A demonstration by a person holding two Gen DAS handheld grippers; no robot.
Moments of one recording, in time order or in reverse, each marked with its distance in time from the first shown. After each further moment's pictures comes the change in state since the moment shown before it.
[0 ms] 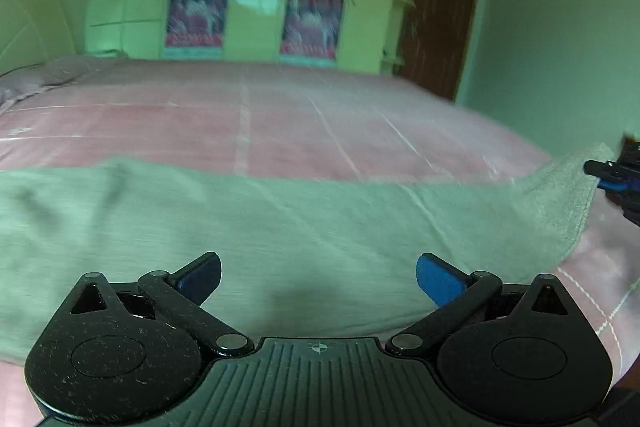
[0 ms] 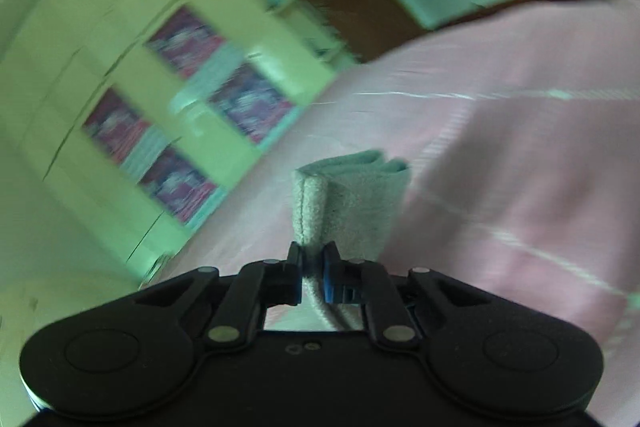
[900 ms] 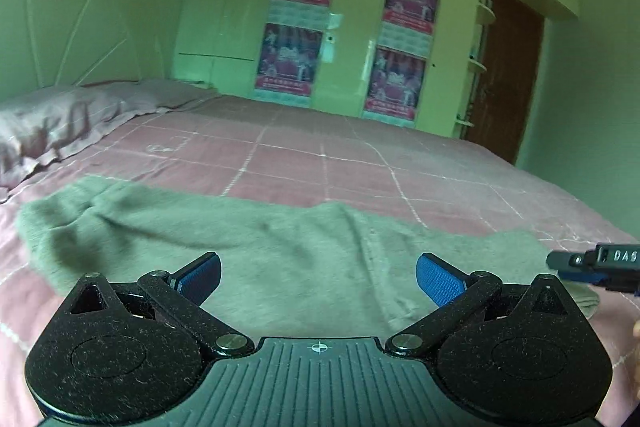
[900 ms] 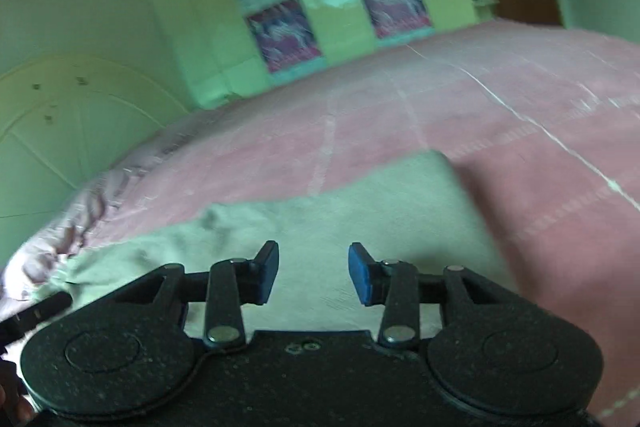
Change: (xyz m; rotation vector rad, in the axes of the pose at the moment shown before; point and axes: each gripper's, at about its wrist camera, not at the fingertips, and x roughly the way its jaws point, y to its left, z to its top) left arm -0.071 0.160 -0.009 -0.069 -0.122 0.156; right arm 0.014 0.147 -0.156 -0.427 0.316 0.046
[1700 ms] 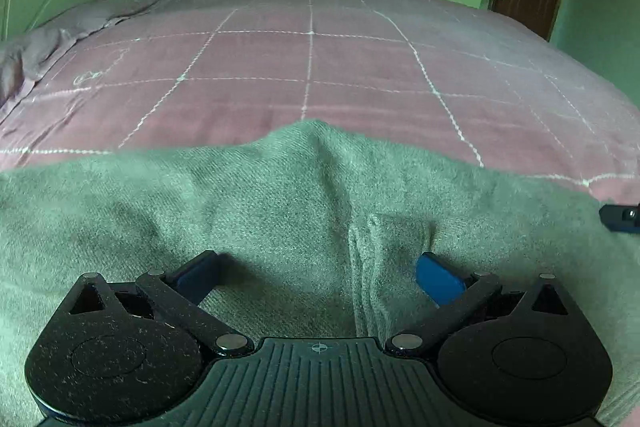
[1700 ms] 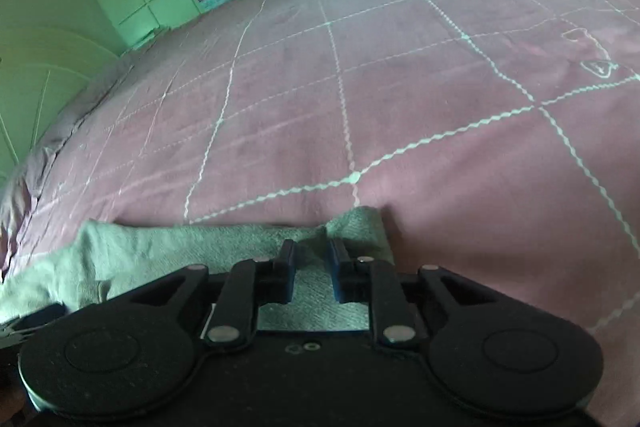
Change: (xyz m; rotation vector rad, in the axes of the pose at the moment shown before) left arm 0.176 -0.052 0.039 0.045 0.398 0.096; right arm 0.112 -0.065 0.087 0.069 0.226 -0.117
